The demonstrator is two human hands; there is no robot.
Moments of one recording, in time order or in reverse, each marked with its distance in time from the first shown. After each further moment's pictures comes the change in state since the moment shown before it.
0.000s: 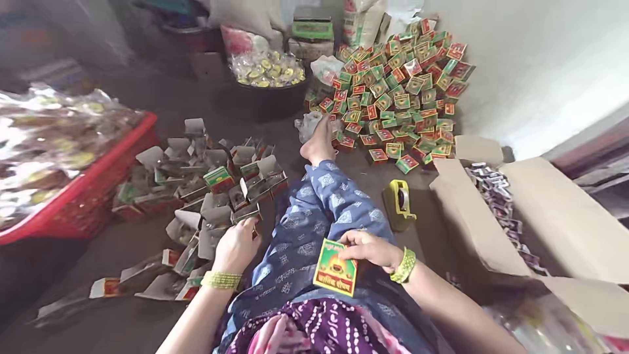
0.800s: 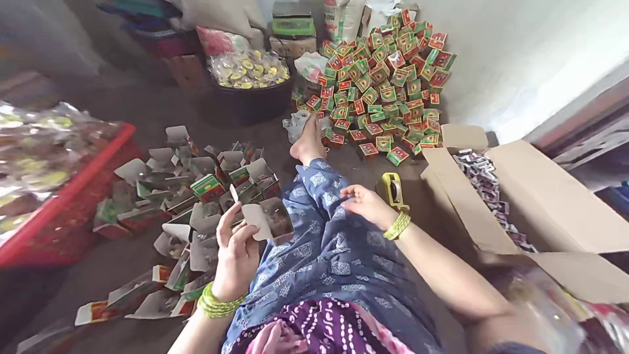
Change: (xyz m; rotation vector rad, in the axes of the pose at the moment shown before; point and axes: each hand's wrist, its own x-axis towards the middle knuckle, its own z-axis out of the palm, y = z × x) left_hand -0.026 0.046 -0.020 -0.738 0.736 0.704; right_hand 0.026 -0.042 -0.044 -0.079 0.443 -0.183
